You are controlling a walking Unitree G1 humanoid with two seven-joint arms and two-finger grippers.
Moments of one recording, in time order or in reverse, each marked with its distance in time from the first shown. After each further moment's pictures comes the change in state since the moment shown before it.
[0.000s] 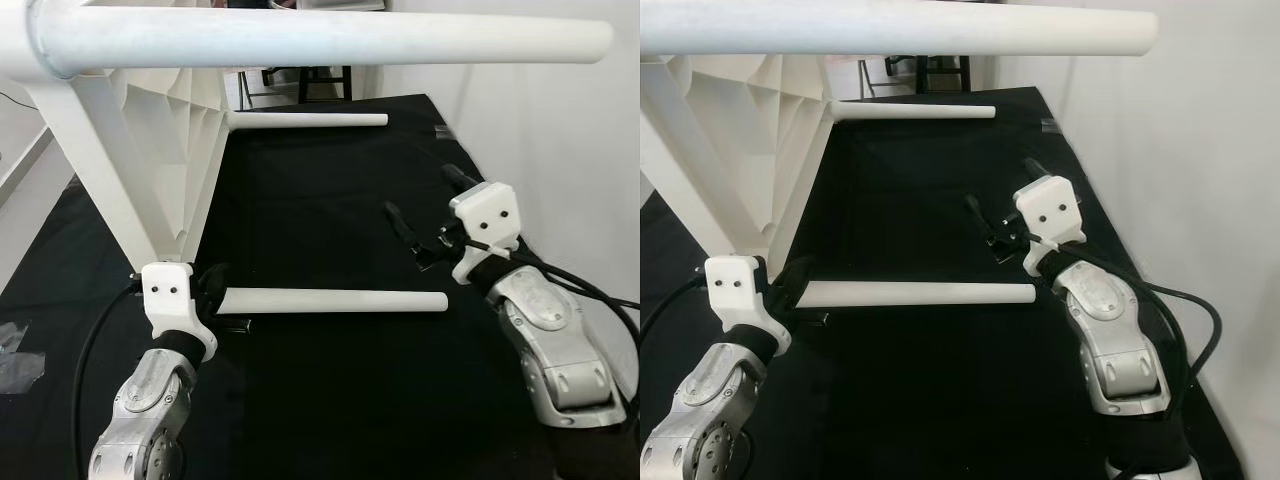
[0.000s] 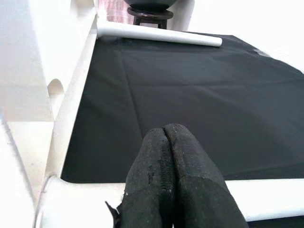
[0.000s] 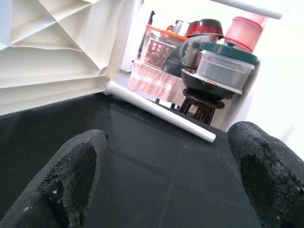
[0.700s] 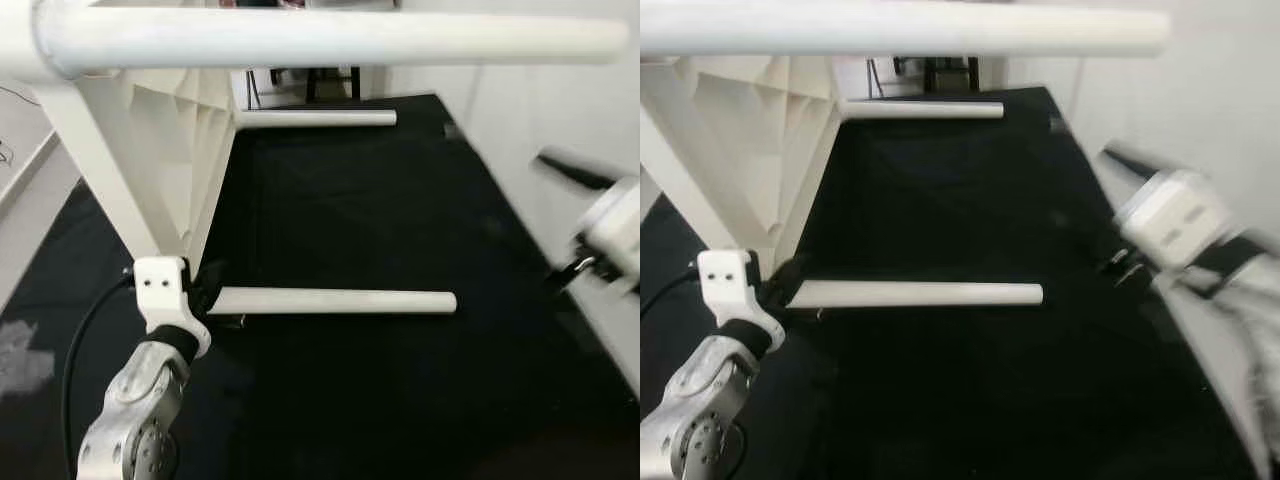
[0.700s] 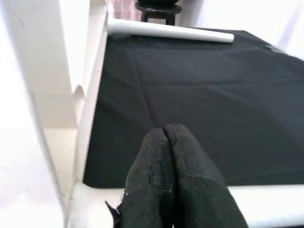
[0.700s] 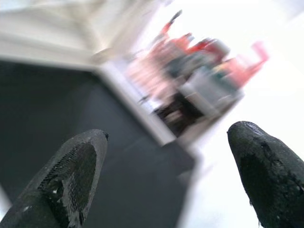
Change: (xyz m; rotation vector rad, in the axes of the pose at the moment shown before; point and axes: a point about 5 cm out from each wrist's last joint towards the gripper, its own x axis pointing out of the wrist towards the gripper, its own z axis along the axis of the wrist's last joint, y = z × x) left arm 0.007 0.008 0.001 -0.017 0.021 0.014; right arm -0.081 -0.088 0.084 -0.426 0.020 0.100
